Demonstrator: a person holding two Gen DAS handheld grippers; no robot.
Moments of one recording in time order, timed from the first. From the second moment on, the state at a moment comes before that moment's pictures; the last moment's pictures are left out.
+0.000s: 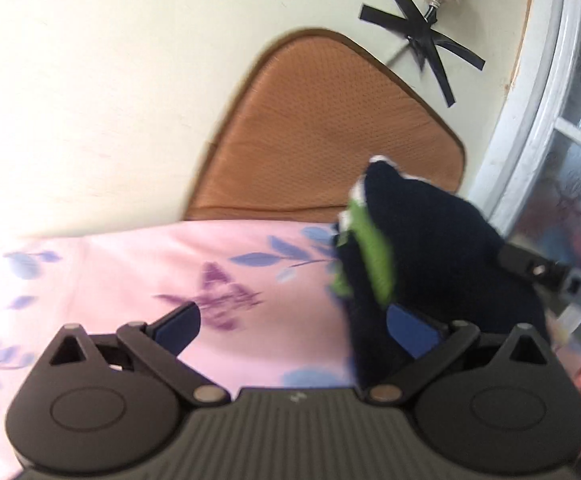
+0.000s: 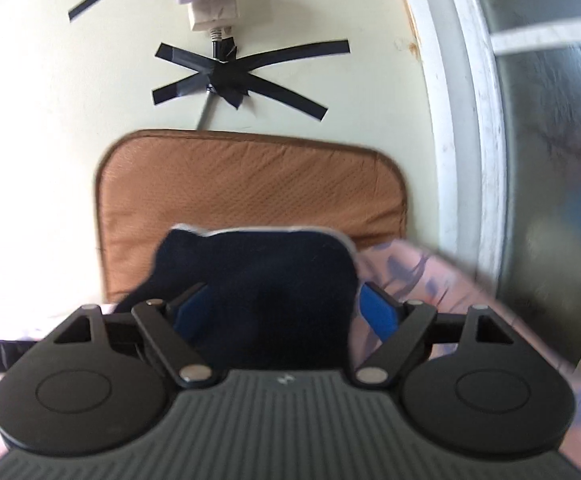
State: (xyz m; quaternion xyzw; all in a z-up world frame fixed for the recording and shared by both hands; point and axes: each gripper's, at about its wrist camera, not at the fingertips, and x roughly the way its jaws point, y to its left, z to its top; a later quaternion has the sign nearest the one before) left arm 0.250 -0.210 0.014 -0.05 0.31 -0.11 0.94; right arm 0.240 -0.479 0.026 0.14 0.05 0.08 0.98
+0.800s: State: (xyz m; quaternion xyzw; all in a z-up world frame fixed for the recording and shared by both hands) left arm 0.129 -0.186 -0.002 0.03 0.31 -0.01 0.95; right arm 0.113 -0.399 -0.027 0.12 0.06 0.03 0.99
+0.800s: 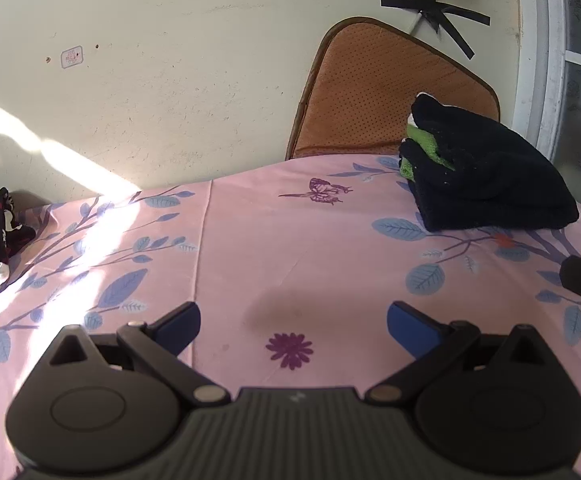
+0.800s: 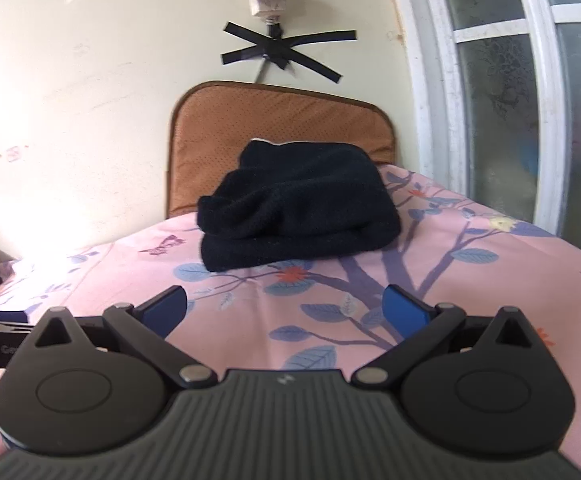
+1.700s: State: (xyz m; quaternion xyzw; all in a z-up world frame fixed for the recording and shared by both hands) left arm 0.121 -0.193 0.000 0.05 0.29 -0.01 0.96; right arm 0.105 -0.403 -0.029 0.13 0.05 0.03 0.99
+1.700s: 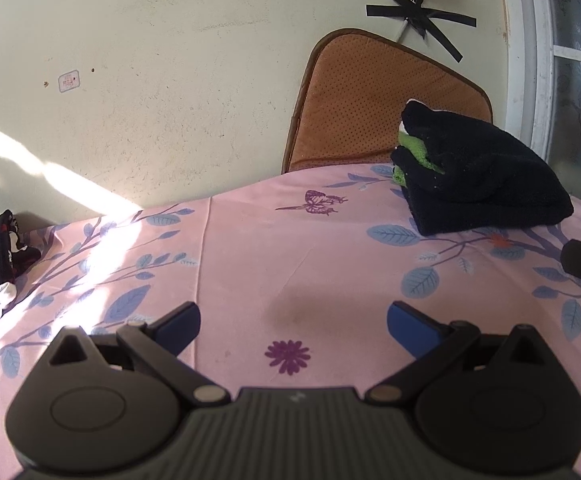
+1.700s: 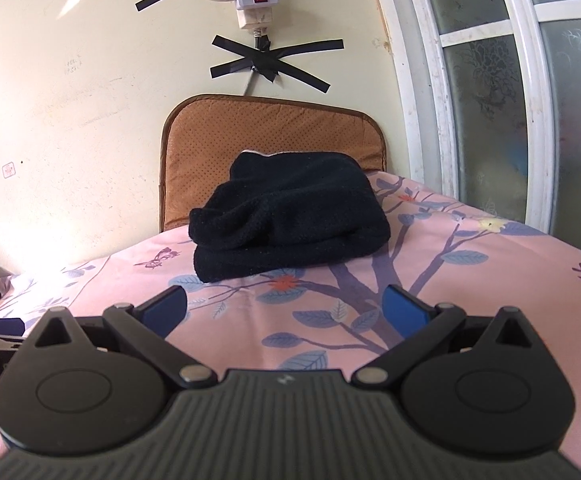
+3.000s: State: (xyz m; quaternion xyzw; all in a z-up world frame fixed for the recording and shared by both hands) left arm 0.112 -0.182 0.009 0.05 0.24 0.03 0.97; right arm 0.107 -0.403 -0.028 0.14 0.05 0.03 0.99
